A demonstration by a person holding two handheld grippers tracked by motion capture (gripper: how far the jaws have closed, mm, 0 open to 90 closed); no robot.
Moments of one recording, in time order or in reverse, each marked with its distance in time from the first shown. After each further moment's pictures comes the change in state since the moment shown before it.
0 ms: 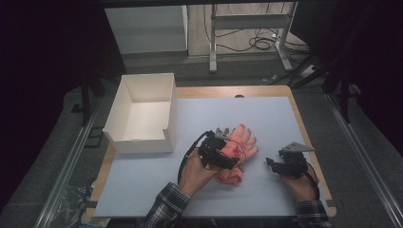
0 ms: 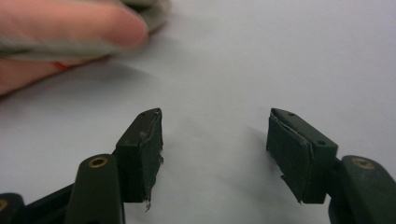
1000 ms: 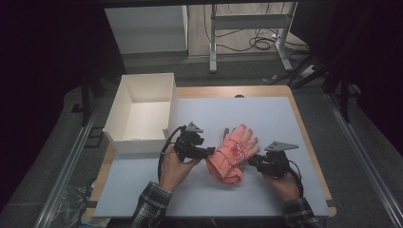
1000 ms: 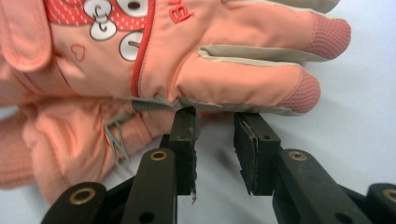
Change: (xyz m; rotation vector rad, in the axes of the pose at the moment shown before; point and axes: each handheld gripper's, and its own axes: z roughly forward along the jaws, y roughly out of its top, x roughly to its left) left arm 0.055 -0.032 -0.033 -0.045 0.017 -0.114; right arm 0.046 0.025 0.009 -0.033 0.262 -0.004
